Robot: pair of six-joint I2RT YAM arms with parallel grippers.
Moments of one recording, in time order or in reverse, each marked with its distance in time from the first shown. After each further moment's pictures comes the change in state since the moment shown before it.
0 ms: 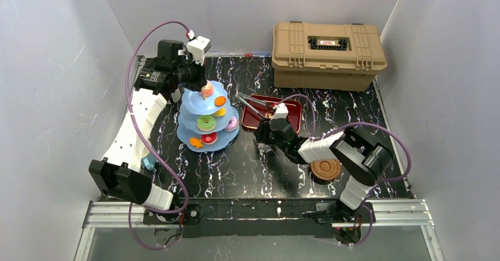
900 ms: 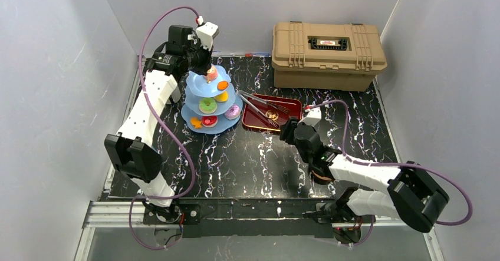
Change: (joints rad) left arm -0.011 0.206 0.187 0.061 -0.050 0.066; right arm -0.016 -0.501 -0.205 -0.220 0.311 0.026
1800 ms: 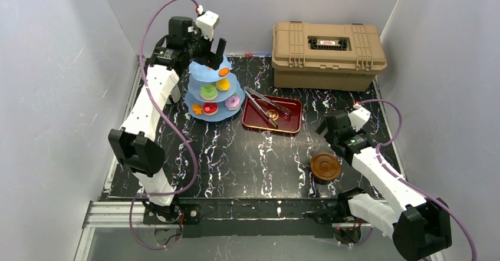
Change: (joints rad) left arm -0.001 0.105 0.128 0.074 -0.017 0.010; right arm -0.396 -0.229 0.183 -0.866 0.038 0.259
